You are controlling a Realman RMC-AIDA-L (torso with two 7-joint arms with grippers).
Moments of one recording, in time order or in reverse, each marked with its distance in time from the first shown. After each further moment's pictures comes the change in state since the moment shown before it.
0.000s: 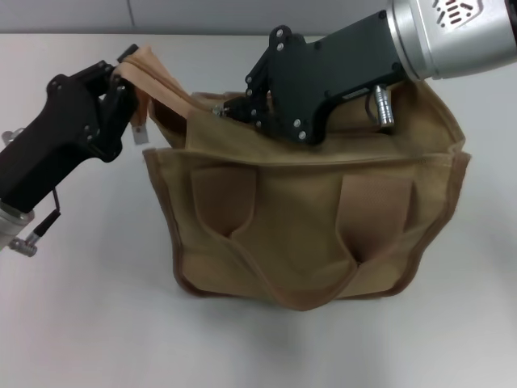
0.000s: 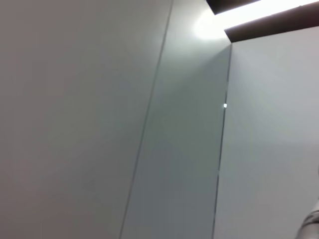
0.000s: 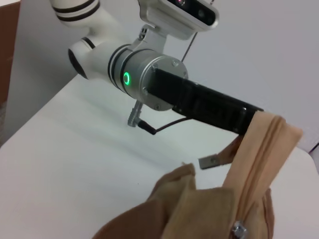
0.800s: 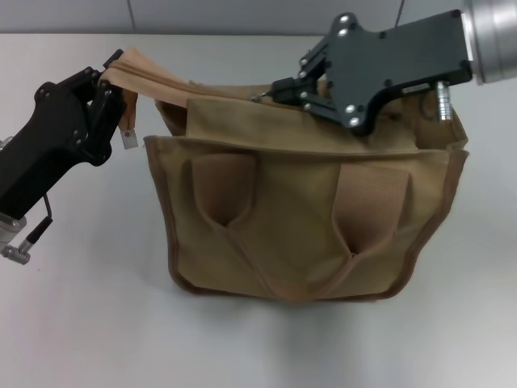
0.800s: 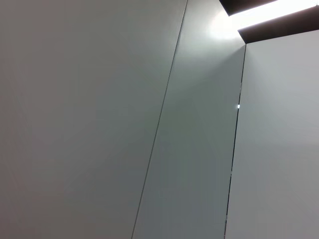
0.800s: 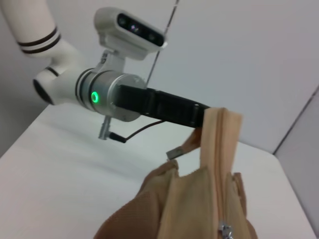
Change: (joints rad) left arm 0.021 0.002 -0.016 -0.009 -0.001 -0.005 0.002; right arm -0.100 -0.005 0.162 0.009 0.072 -0.071 -0.035
